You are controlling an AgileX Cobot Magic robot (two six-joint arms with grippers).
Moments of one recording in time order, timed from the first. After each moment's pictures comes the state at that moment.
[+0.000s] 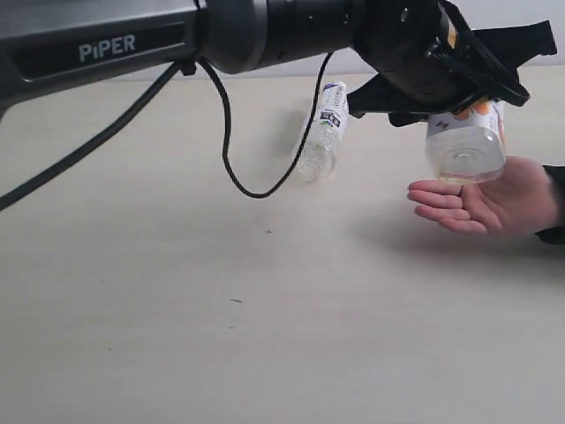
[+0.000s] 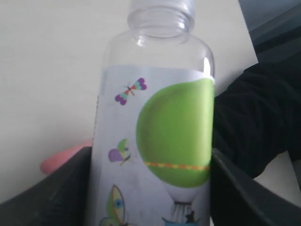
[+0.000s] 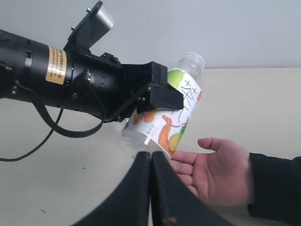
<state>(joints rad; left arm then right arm) -1.00 2.19 -1.95 0.07 0.57 -0.91 0.38 0.44 -0.61 0.13 0.66 0.06</state>
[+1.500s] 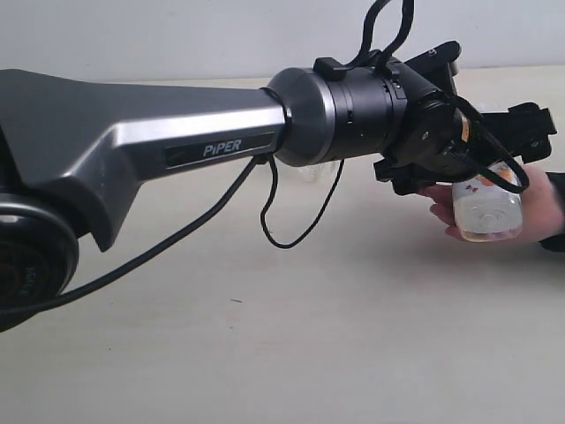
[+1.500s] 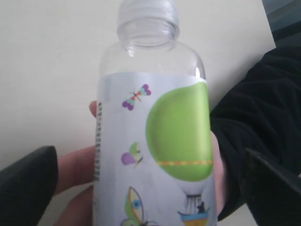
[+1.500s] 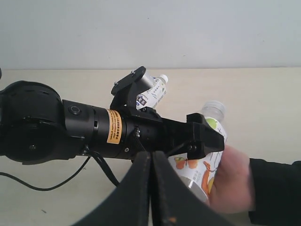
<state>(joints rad) -1.03 2.35 -1.95 0.06 0.39 -0.98 0.38 0.44 -0.61 0.13 0.66 0.06</state>
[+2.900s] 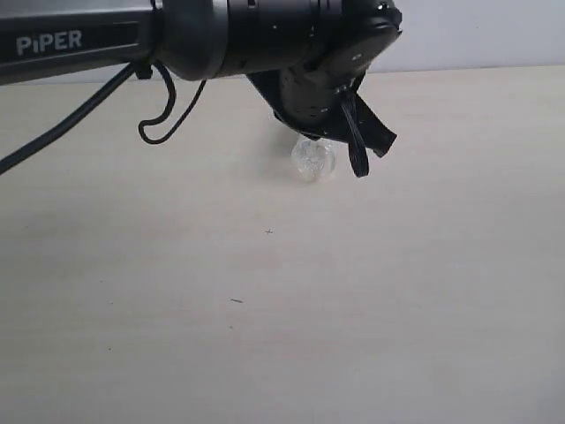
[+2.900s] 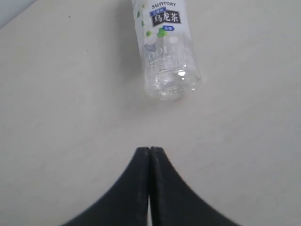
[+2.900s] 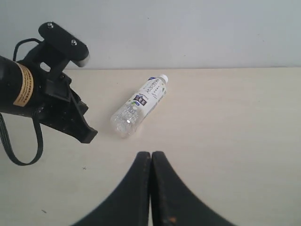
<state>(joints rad) -0.99 2.09 -1.79 0.58 1.03 -0.60 0.38 0.44 -0.61 0.13 0.66 0.06</state>
